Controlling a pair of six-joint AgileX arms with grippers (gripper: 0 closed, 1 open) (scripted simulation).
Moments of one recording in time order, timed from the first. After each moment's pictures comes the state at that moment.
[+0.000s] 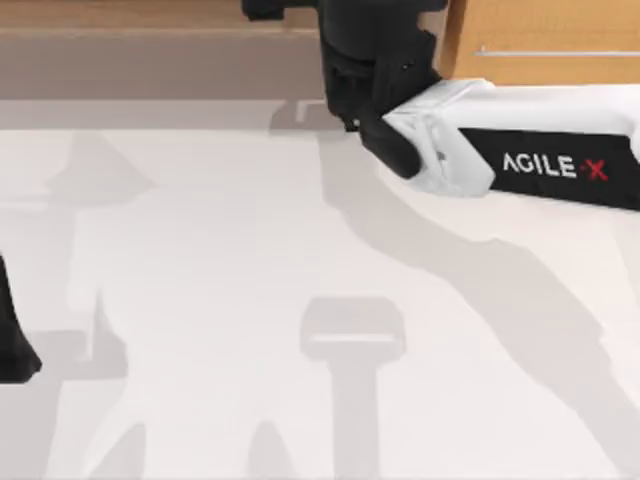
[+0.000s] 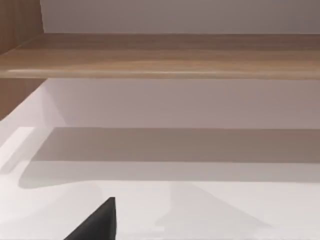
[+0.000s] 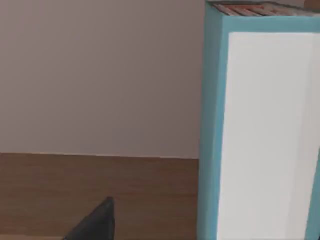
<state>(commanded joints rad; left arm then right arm) 0.00 0.00 0.00 0.00 0.00 0.00 0.68 2.16 1.55 0.65 0.65 -0.01</state>
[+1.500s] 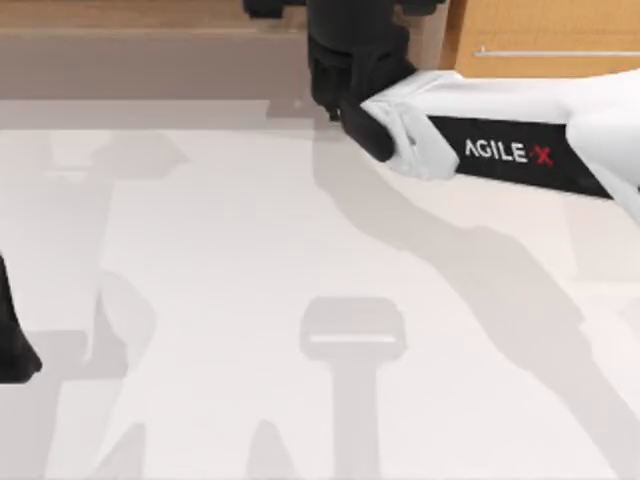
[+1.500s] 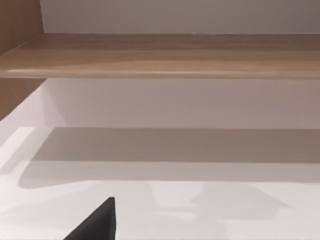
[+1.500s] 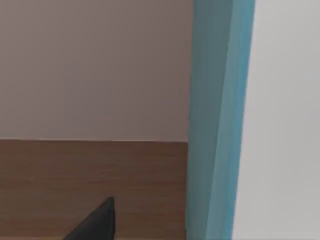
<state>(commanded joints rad) 0.00 0.00 0.00 0.00 0.00 0.00 0.64 2.32 1.73 0.60 0.68 -0.01</state>
